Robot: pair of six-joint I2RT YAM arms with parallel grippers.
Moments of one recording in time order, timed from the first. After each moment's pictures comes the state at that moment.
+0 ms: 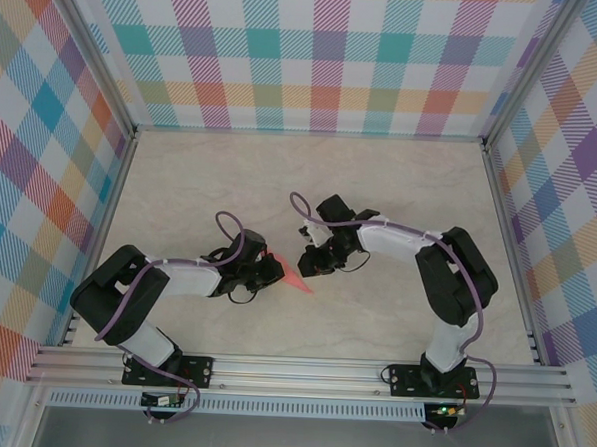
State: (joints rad) left arm -0.64 1.55 0.54 0.15 0.22 -1.05; right arm 0.69 1.81 1.14 -0.58 -0.60 0.29
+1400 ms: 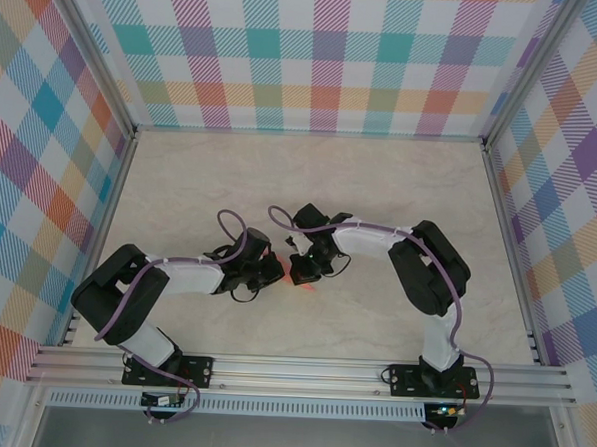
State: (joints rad) left arm -0.65 1.56 0.59 0.06 0.17 -1.07; right arm 0.78 1.96 1.25 -0.65 -0.44 0.36
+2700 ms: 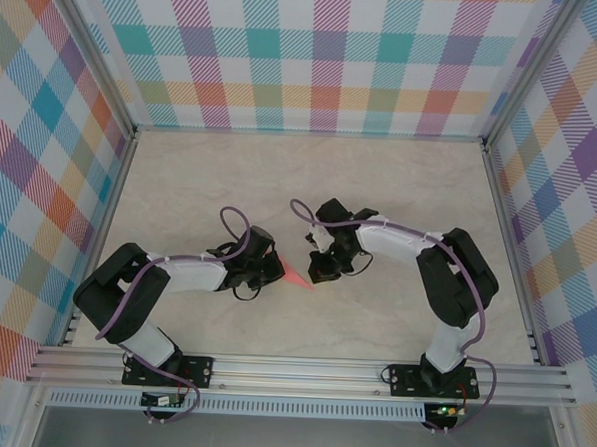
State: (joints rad) left arm -0.66 1.57 0.63 -0.01 0.13 -1.05; right arm 0.70 1.82 1.17 -0.74 -0.47 0.30
